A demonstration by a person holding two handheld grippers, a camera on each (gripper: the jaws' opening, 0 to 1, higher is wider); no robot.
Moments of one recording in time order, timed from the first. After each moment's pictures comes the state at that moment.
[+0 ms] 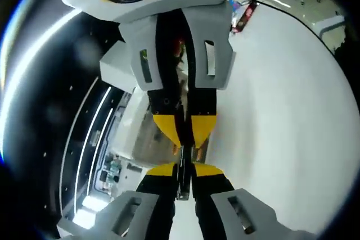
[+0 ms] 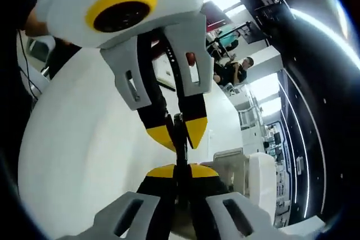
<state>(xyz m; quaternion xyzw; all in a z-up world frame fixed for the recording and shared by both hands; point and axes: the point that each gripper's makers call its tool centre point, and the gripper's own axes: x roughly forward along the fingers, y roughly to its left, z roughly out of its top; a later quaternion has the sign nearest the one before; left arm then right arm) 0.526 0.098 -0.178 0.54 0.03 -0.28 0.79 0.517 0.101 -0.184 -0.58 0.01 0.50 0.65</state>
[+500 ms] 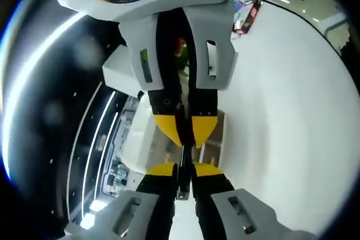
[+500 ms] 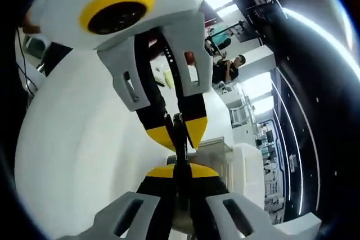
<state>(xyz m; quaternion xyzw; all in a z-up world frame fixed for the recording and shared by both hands) 0.541 0.082 -0.154 0.55 0.01 -0.27 0.79 0.536 0.084 -0.160 -0.58 -0.01 0.47 0.66</state>
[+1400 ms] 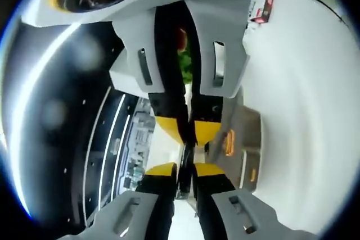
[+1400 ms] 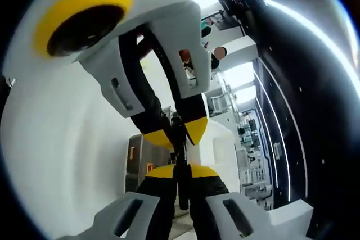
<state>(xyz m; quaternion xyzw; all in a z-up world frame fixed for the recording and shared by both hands) 0.618 0.051 -0.112 0.58 -0.02 -0.23 0.78 0.612 0.052 -0.119 -0.58 -0.01 0.40 0.71</state>
